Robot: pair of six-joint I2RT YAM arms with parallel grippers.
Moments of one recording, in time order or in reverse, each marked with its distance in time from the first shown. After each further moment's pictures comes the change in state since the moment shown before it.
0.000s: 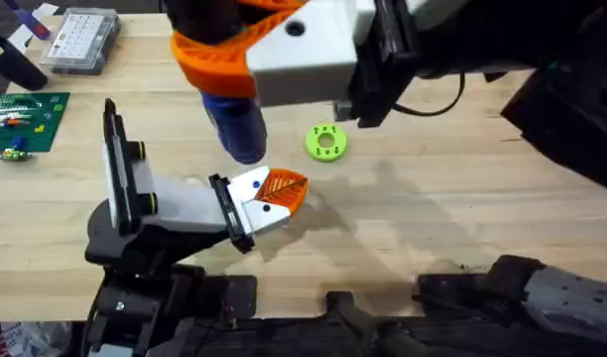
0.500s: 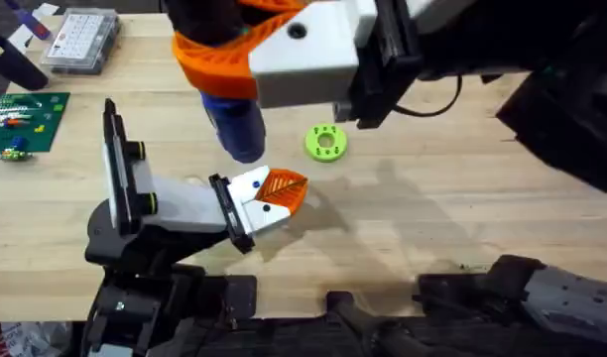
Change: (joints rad) left arm 0.000 0.000 0.000 0.000 0.000 0.000; right arm 0.000 0.000 -0.019 0.044 -0.007 0.004
